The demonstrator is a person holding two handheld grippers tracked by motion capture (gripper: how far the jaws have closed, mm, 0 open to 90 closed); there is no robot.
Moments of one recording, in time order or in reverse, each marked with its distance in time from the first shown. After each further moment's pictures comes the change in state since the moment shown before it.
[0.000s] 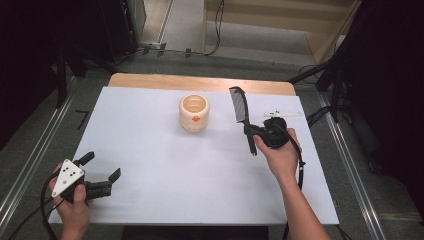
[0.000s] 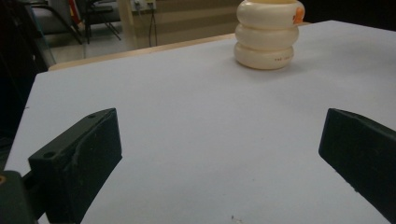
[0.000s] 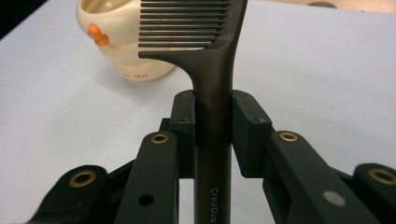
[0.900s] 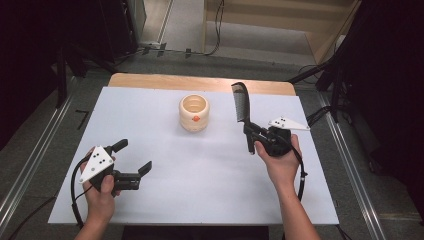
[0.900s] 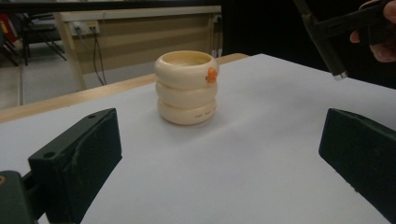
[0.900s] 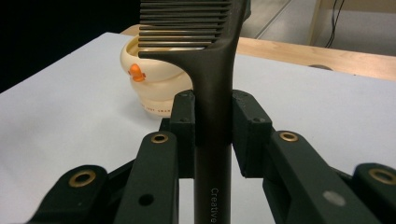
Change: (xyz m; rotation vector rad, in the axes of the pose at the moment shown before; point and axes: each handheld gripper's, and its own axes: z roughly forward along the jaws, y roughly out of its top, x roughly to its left) left arm -0.059 0.063 0.035 -0.062 -0.201 0.013; right arm 0.016 -0.017 -0.020 -0.226 0.032 -0.088
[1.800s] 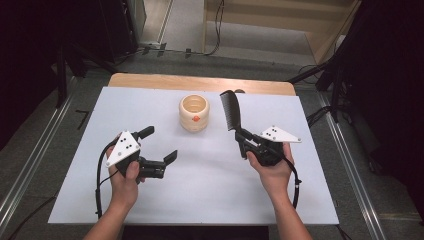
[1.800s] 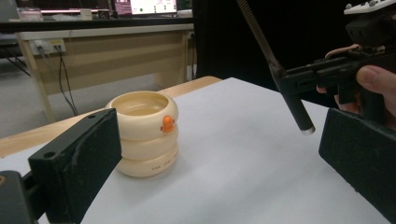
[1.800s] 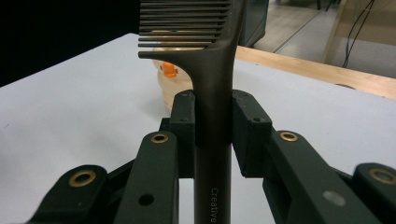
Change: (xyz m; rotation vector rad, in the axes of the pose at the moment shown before) left arm -0.027 0.038 0.049 -0.049 -0.105 -0.001; right arm 0.023 -0.019 0.003 -0.062 0.047 -0.101
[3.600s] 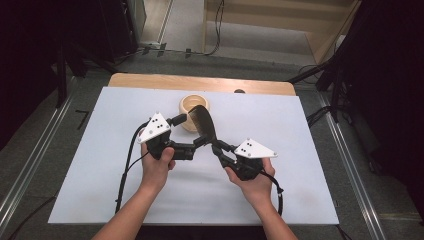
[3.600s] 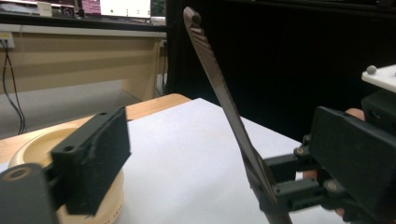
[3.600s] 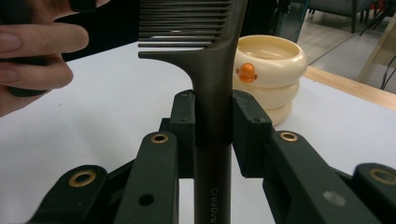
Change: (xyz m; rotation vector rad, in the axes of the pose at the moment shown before) left arm -0.018 0.028 0.065 -0.032 -0.097 -0.107; right arm 0.062 -0.007 0.013 -0.022 0.096 -0.132
